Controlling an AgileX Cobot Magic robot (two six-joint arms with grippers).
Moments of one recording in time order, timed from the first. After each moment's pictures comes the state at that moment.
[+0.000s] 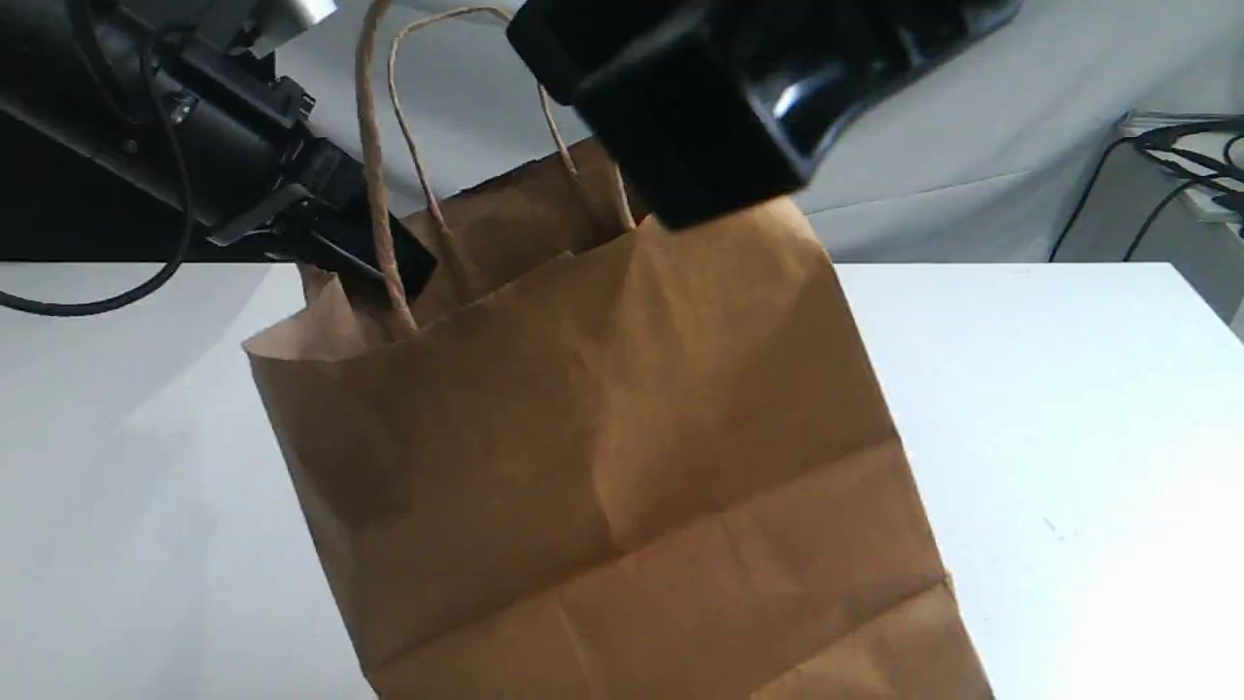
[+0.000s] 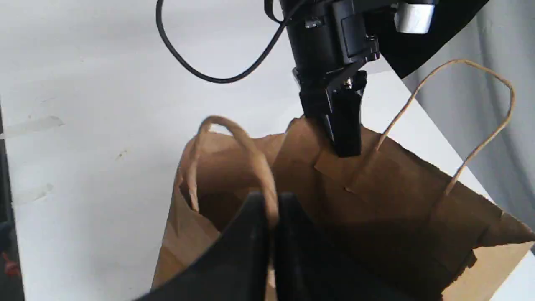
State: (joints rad) left arm -0.11 1.78 -1.56 -0.78 1.23 0.76; right arm 0.92 1.31 -1.61 0.03 1.00 -0.29
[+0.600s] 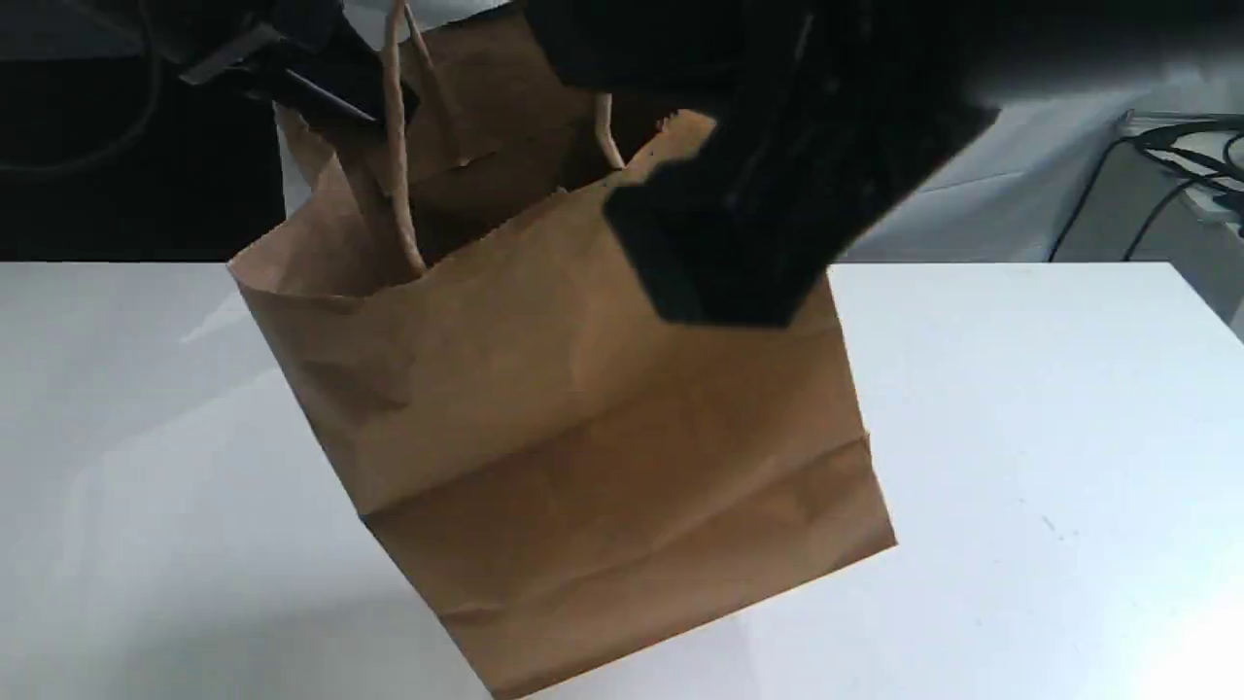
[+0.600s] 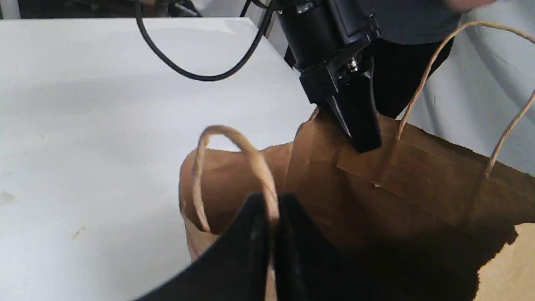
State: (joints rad) left arm -0.11 1.76 -1.74 -0.72 1.23 0.74; right arm 0.92 1.15 -1.24 0.00 0.52 -0.24
